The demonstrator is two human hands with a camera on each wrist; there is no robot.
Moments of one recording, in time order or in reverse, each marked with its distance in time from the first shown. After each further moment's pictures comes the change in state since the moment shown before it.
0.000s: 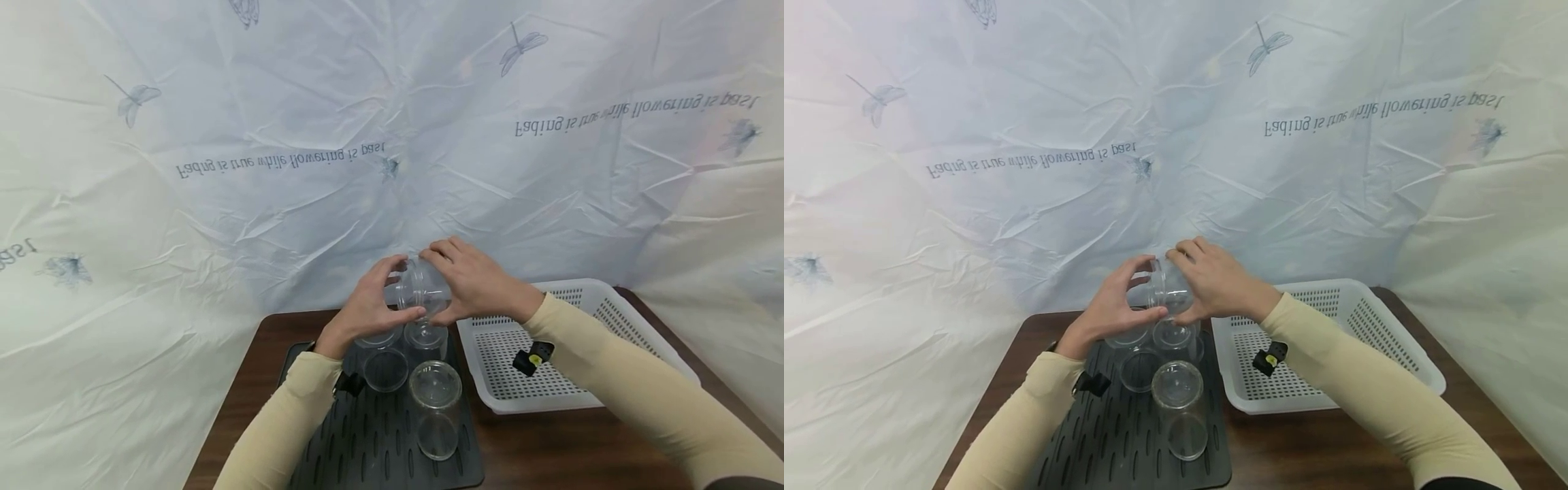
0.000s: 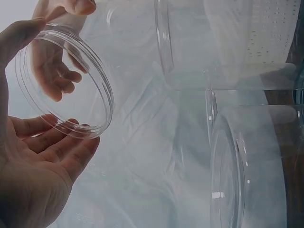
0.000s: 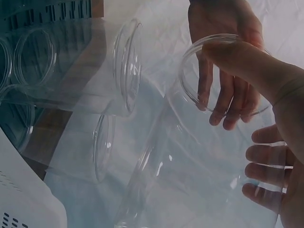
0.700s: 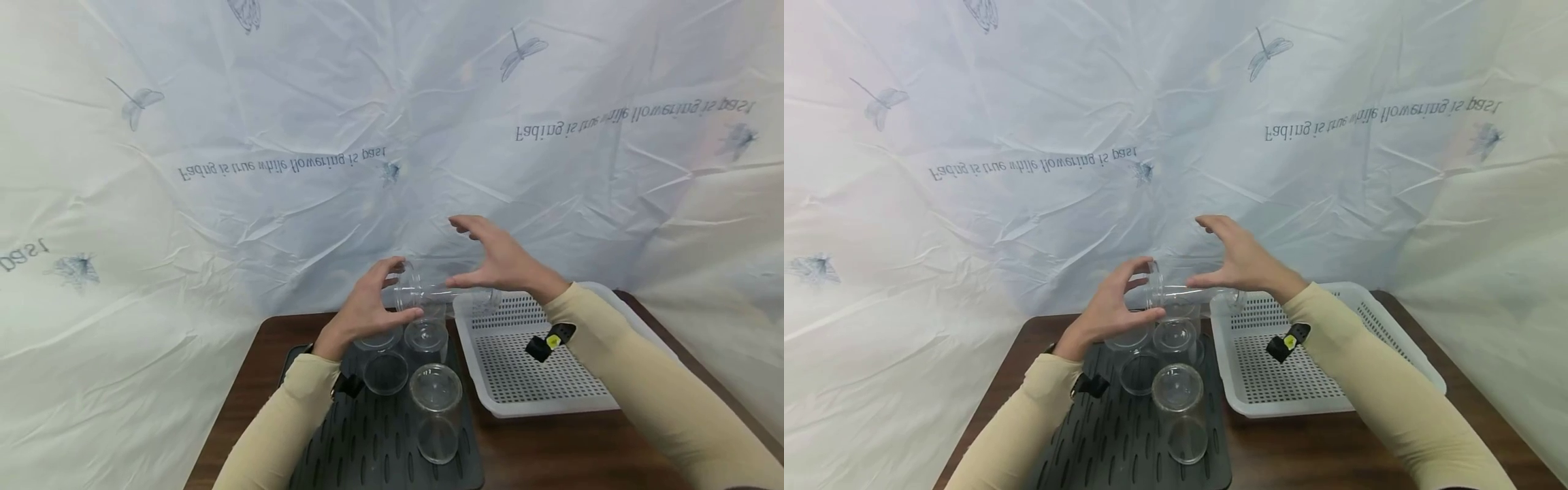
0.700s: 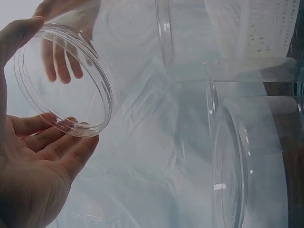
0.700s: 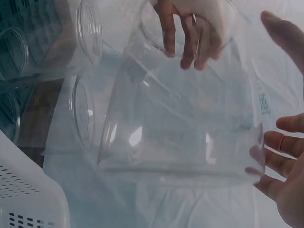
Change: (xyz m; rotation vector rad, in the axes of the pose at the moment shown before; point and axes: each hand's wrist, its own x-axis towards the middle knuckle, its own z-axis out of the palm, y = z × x) left_hand 0.002 -0.008 -0.006 -0.025 0.011 0.003; right_hand -0.004 0.039 -0.017 0.525 0.059 0.316
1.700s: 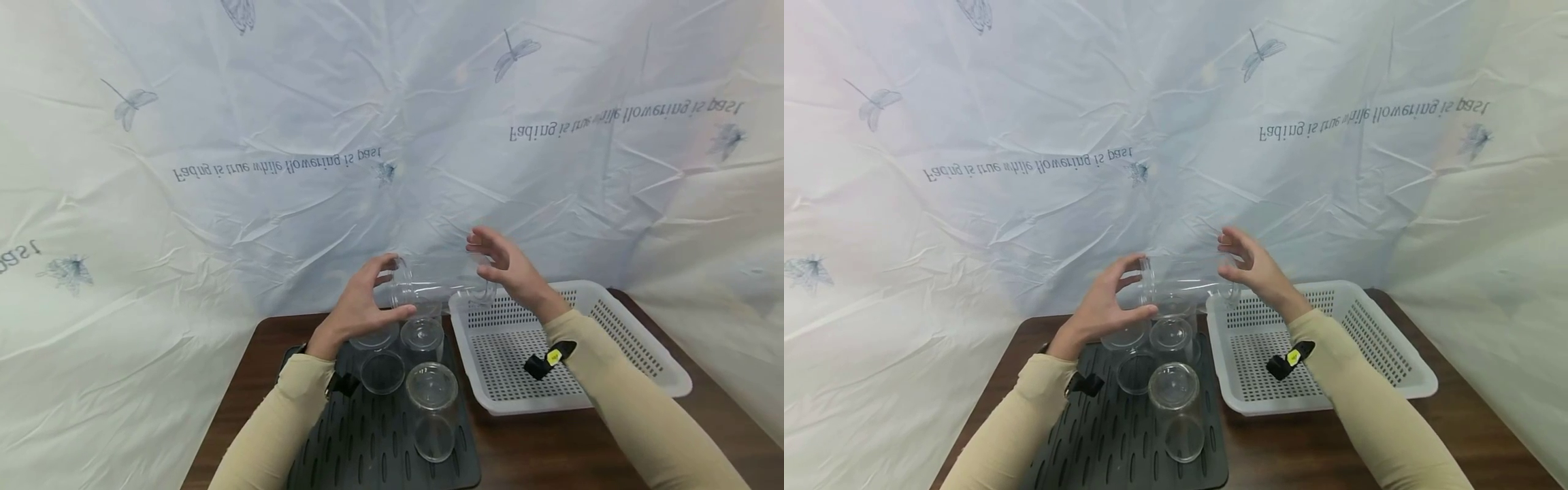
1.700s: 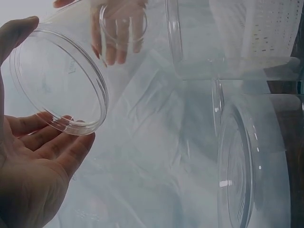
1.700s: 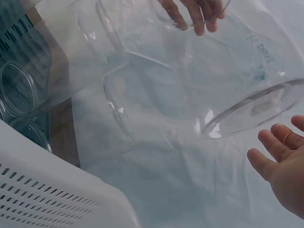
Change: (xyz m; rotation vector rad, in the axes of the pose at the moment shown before) left_hand 0.000 0.003 -0.005 -0.003 0.030 0.022; right_hand -0.042 0.045 0.019 0.786 0.102 0.173
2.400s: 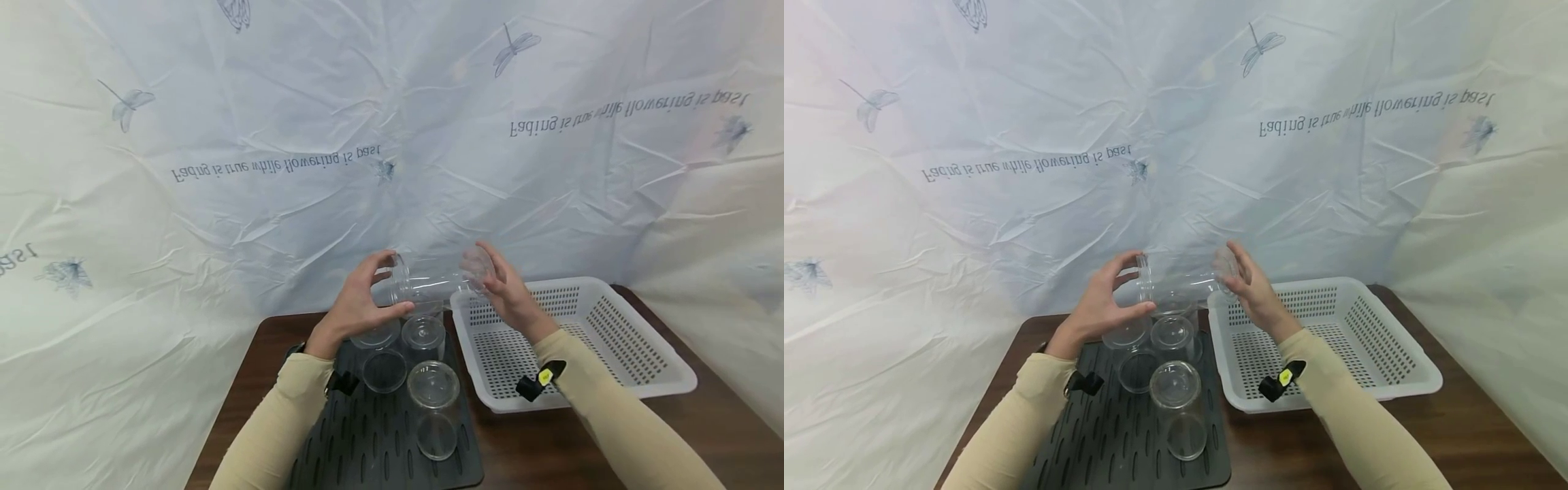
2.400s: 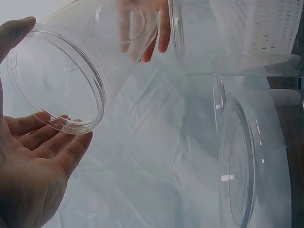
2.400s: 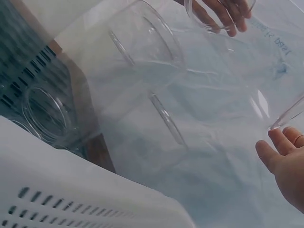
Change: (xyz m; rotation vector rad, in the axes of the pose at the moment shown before) left_hand 0.000 0.003 -0.003 0.011 0.019 -0.023; right_hand -0.020 0.031 0.026 0.422 0.055 -0.006
